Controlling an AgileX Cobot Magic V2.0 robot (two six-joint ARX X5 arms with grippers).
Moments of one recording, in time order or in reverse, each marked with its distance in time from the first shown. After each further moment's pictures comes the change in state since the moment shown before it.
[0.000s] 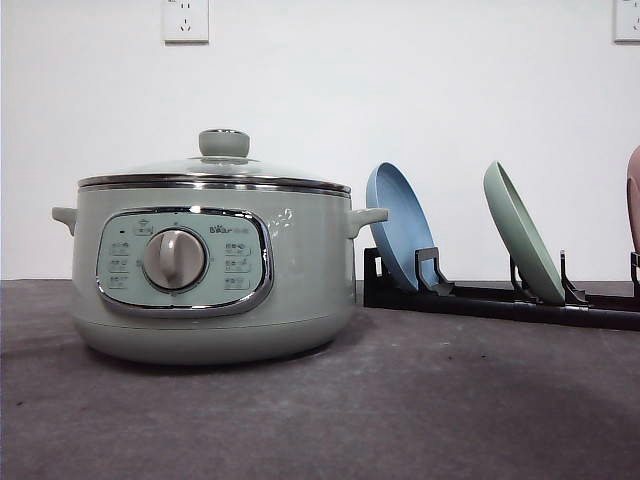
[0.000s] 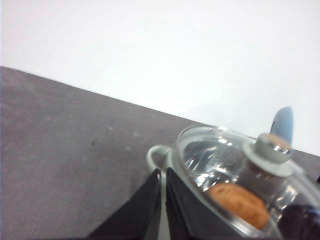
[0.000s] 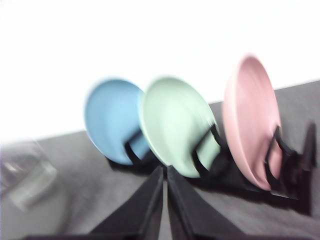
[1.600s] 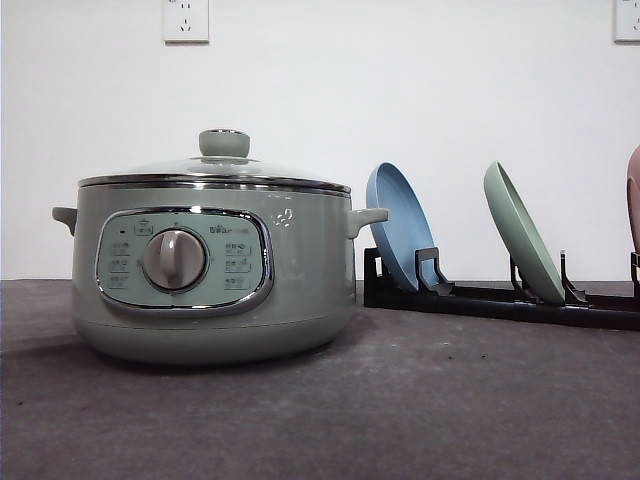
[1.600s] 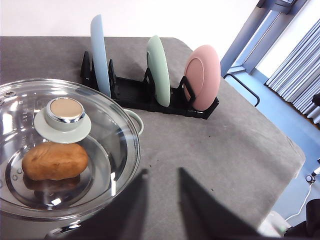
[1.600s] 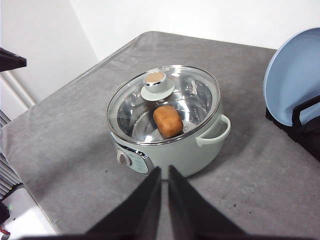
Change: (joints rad) left_arx -0.180 0.601 0.774 -0.515 0.542 0.148; right_arx 0.255 0.654 0.856 -0.610 -0.420 -0.233
